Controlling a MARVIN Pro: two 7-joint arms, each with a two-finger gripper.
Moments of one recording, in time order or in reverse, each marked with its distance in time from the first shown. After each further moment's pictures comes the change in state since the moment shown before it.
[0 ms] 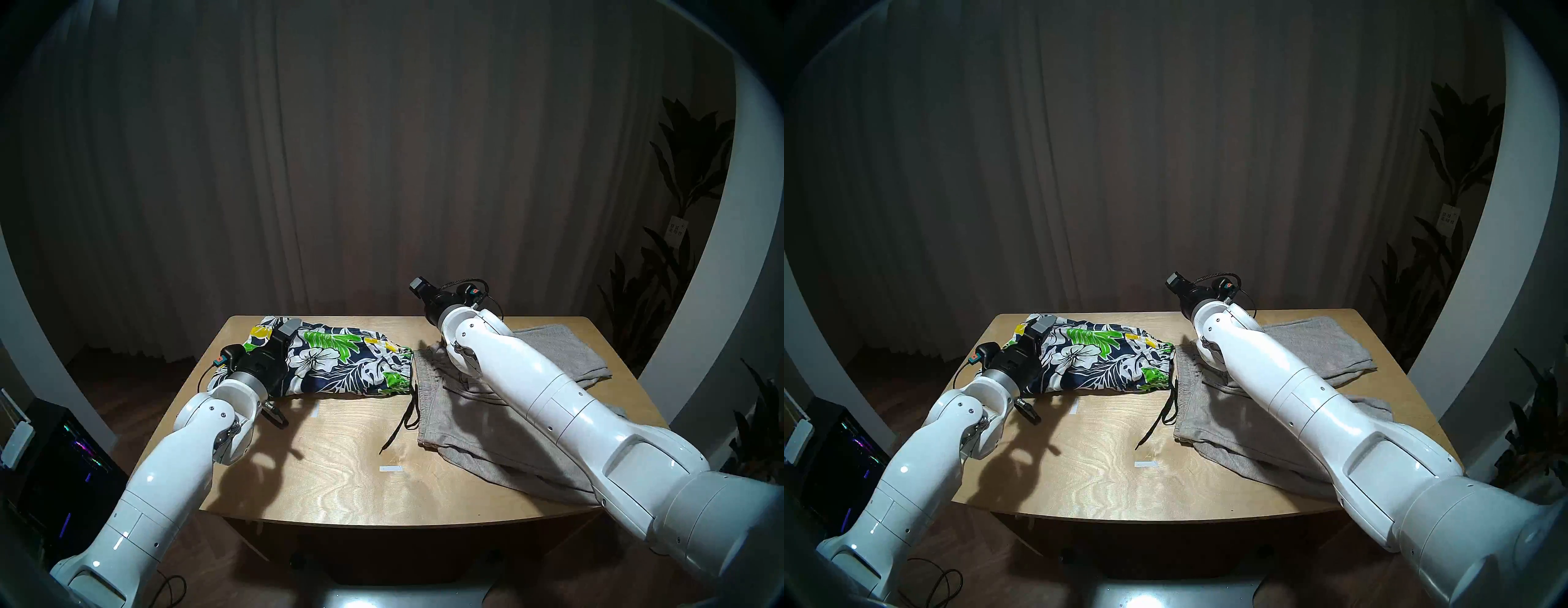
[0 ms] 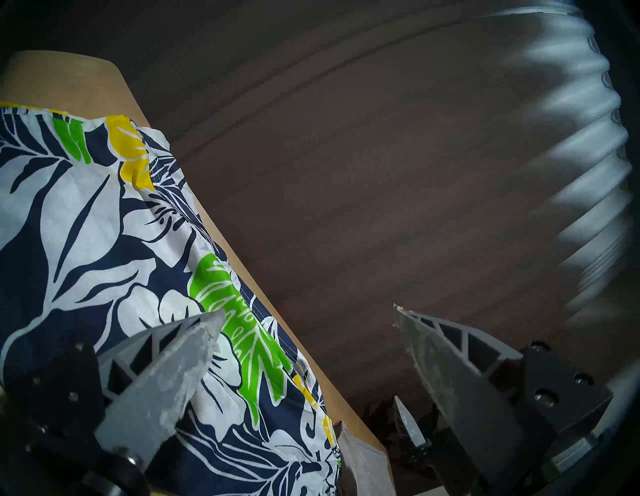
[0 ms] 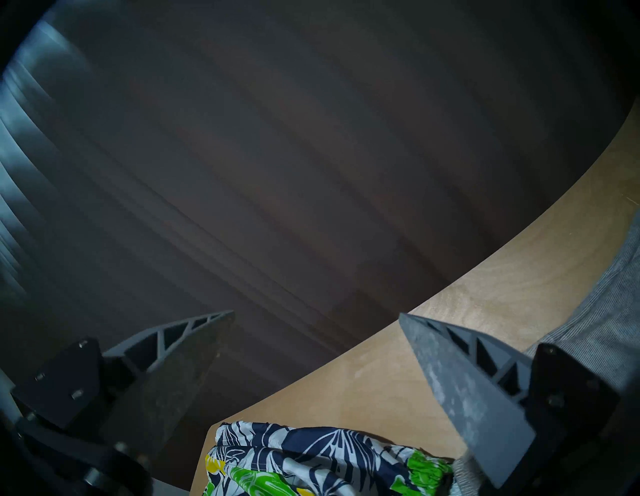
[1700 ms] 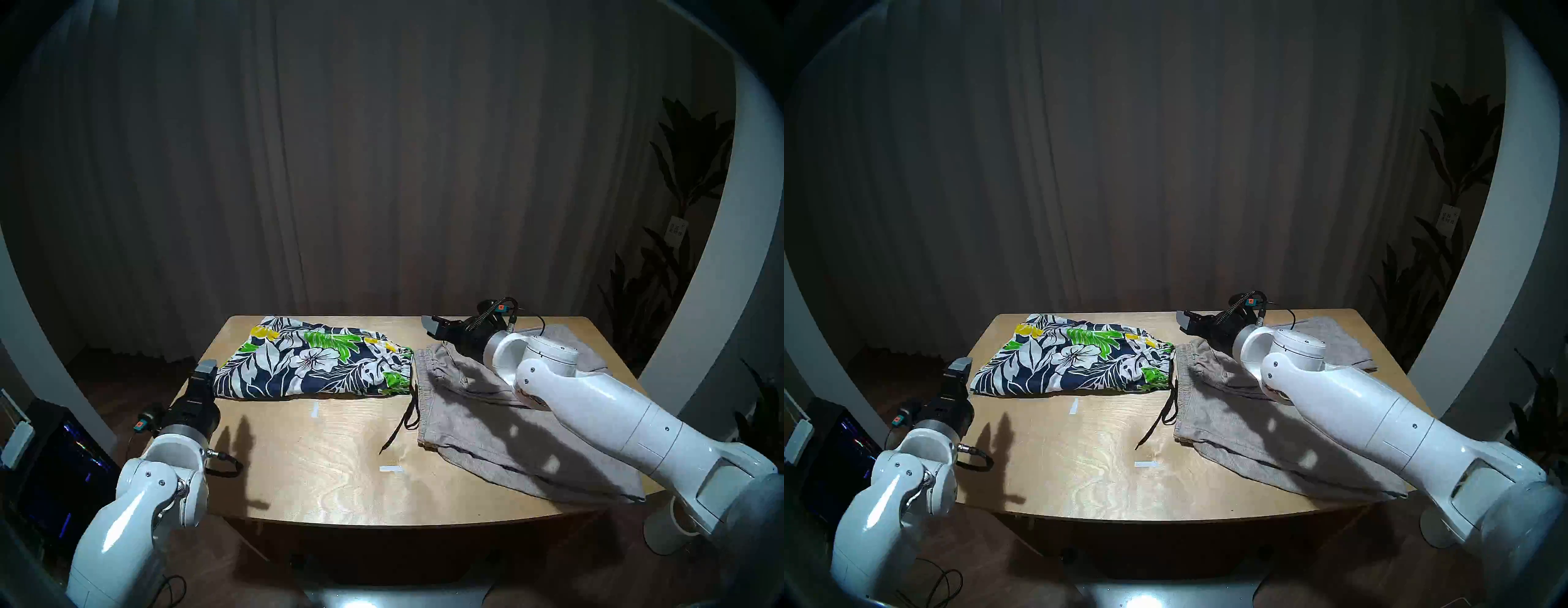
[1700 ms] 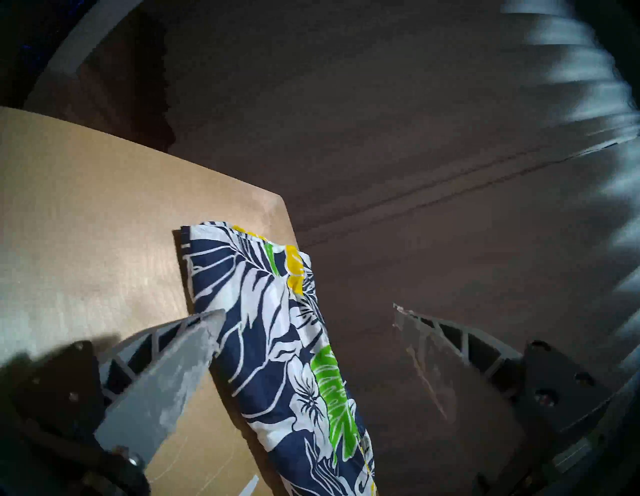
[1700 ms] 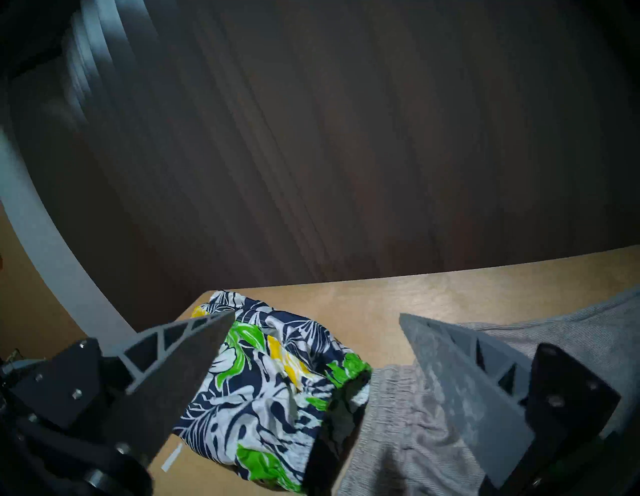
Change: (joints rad) left arm 0.516 0.023 -0.295 -0.439 -0.062 -0.359 0.386; right arm -0.145 0.439 -0.076 -0.456 -0.218 0.167 0.154
